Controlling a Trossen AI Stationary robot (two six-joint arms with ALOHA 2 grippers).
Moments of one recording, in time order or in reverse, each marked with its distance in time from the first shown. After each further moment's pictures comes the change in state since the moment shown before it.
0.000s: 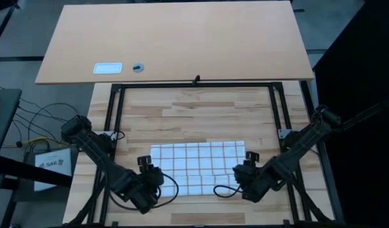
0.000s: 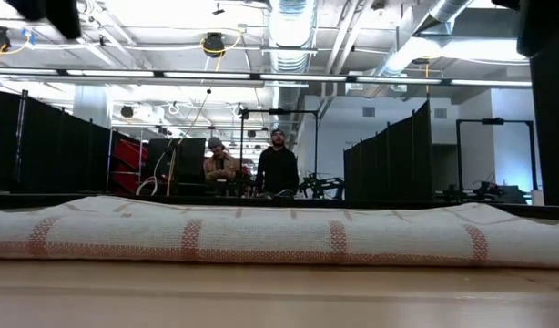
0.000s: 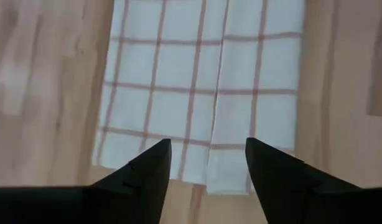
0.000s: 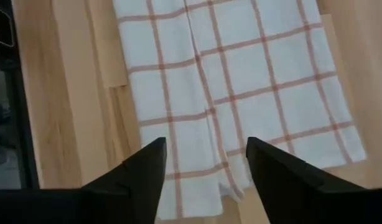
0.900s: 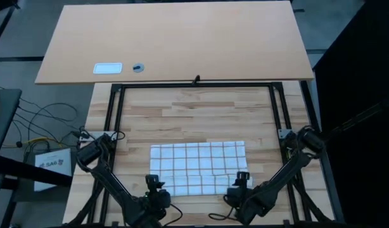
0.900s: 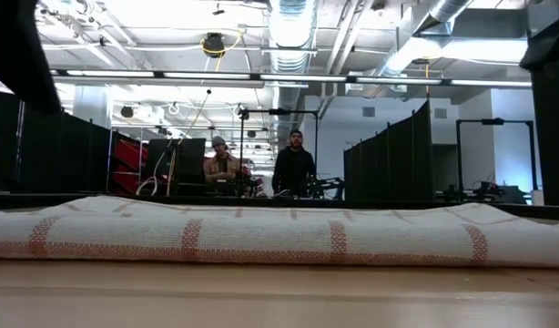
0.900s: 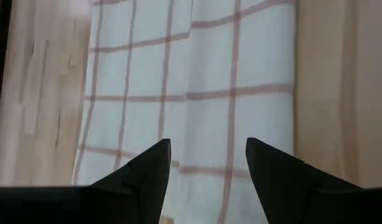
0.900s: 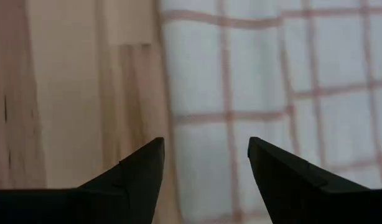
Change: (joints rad) left arm -0.118 0.386 0.135 -0.010 -0.187 -0.071; right arm 0.109 0.376 0.020 0.180 0.059 0.005
